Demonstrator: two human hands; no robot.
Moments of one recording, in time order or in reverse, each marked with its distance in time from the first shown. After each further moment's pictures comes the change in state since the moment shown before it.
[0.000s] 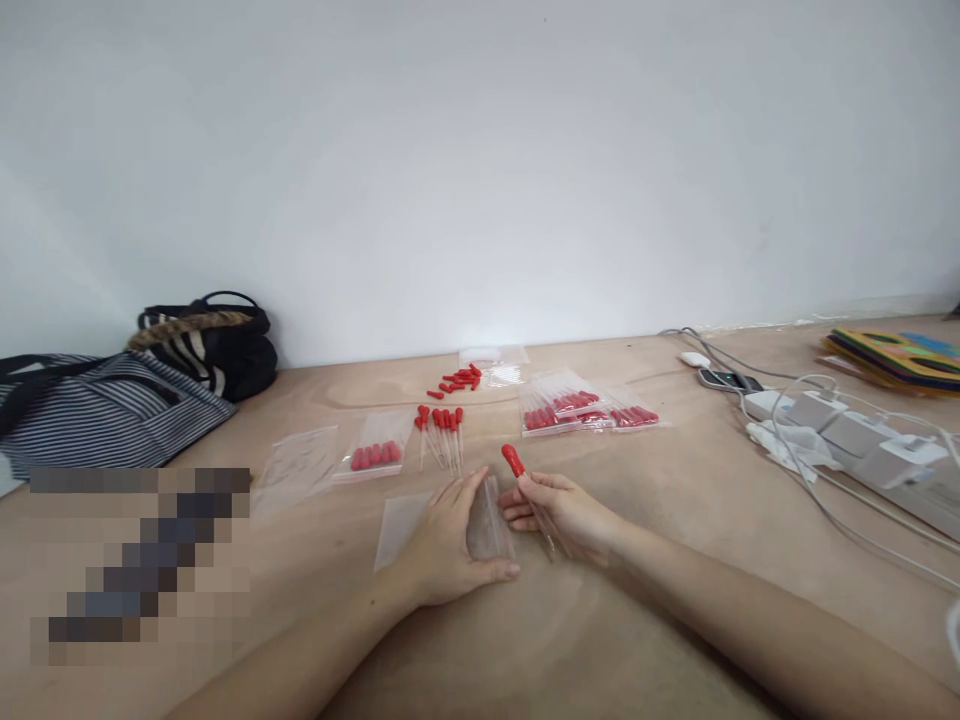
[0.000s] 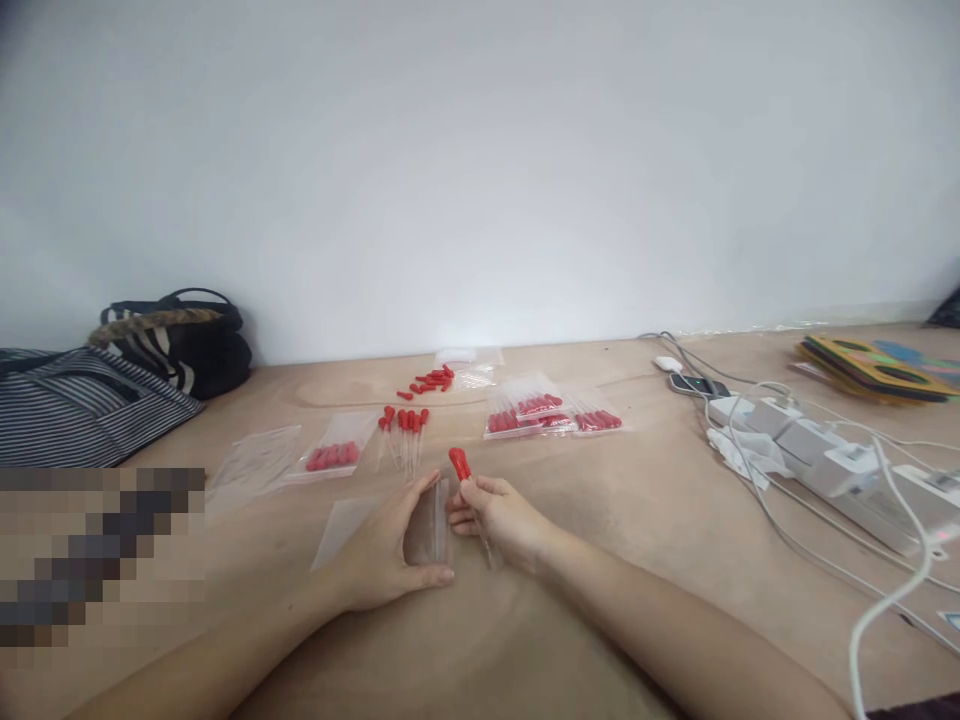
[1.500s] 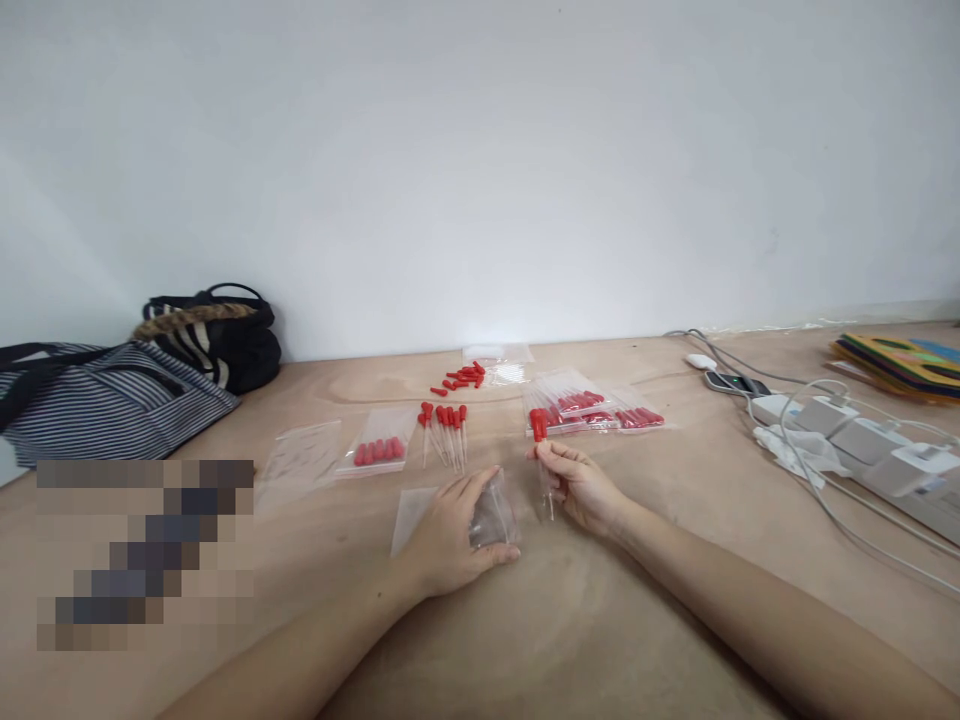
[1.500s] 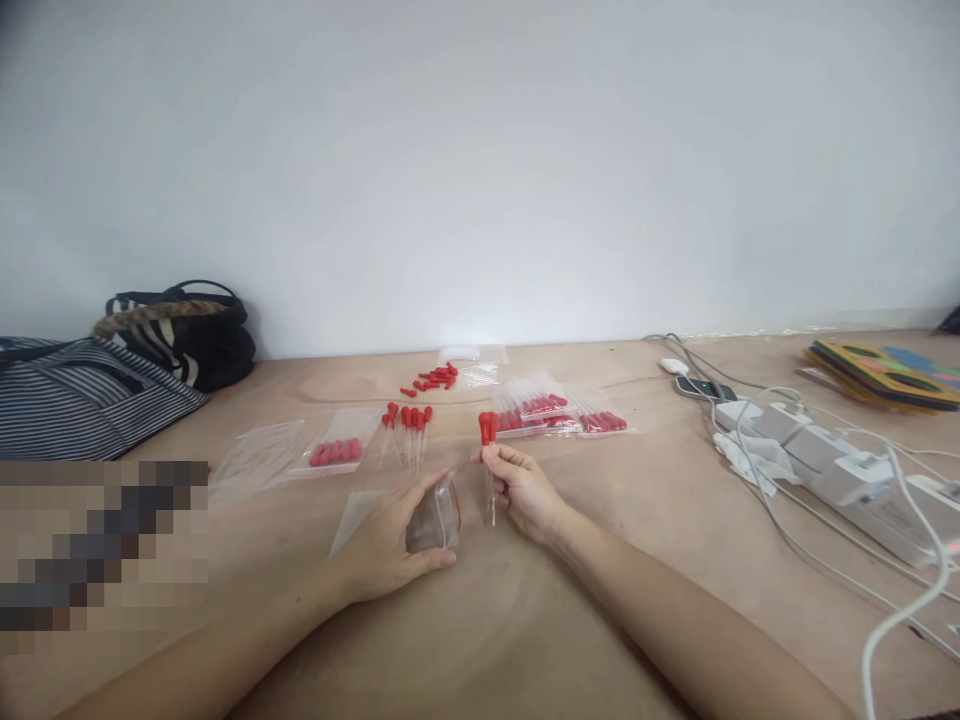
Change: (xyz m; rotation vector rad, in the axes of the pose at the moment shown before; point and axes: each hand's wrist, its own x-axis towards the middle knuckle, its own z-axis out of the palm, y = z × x) left_hand 0.004 -0.001 -0.001 -0.005 0.024 0.053; right_hand 0.015 -0.010 -0.020 0.082 0.049 -0.218
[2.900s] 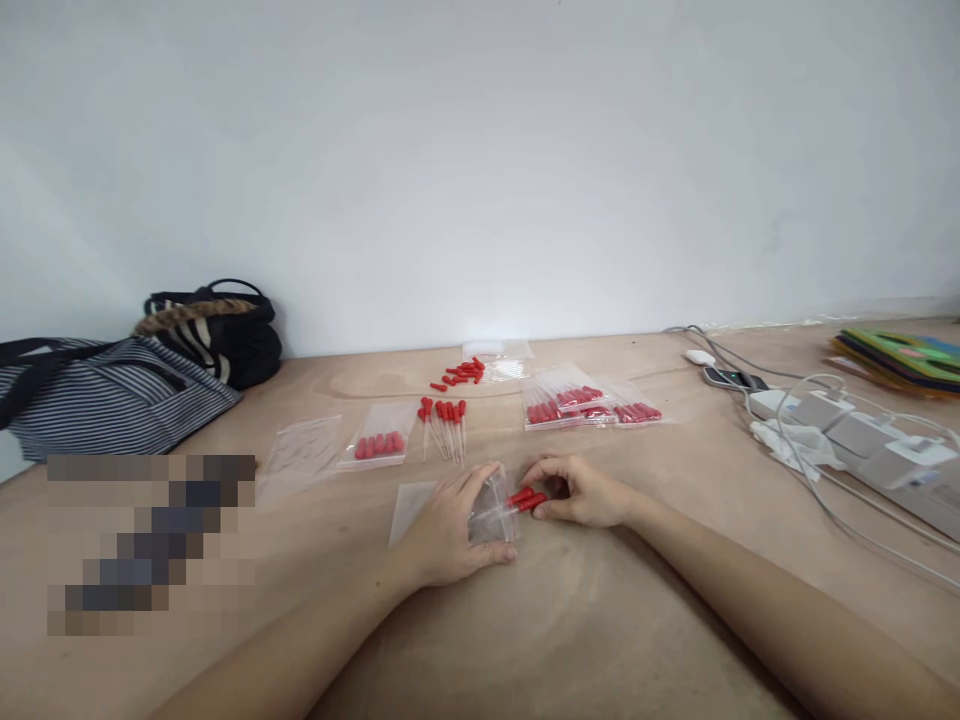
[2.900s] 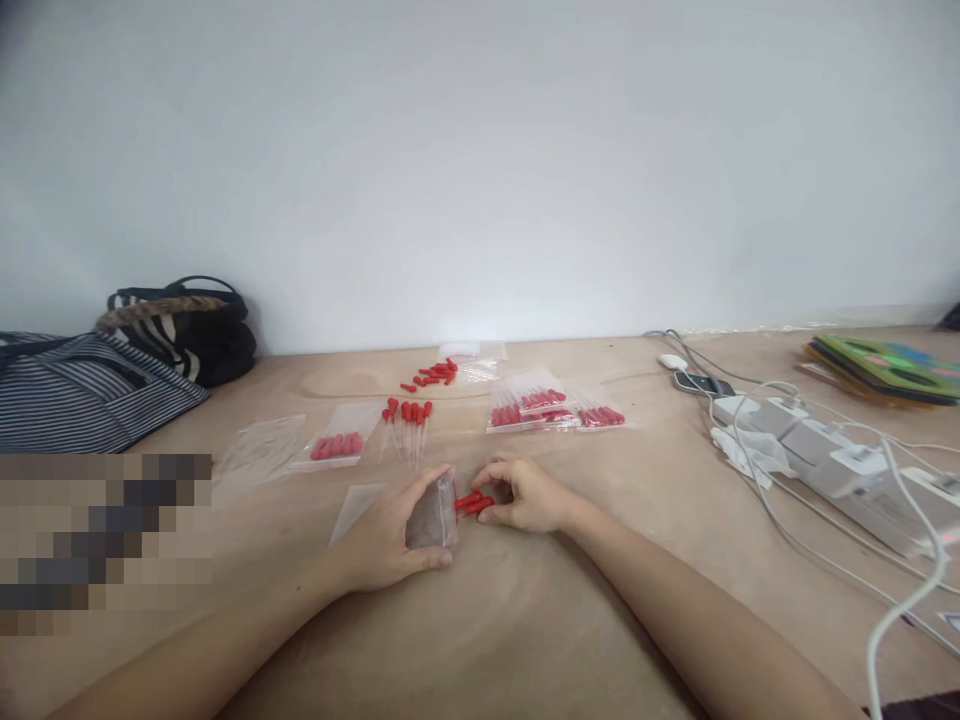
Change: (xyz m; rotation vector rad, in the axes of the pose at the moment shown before) left_hand -0.001 0.005 -0.005 0.003 -0.053 0.017; right_hand -0.005 -0.013 -0.026 -1.039 -0.426 -0.331
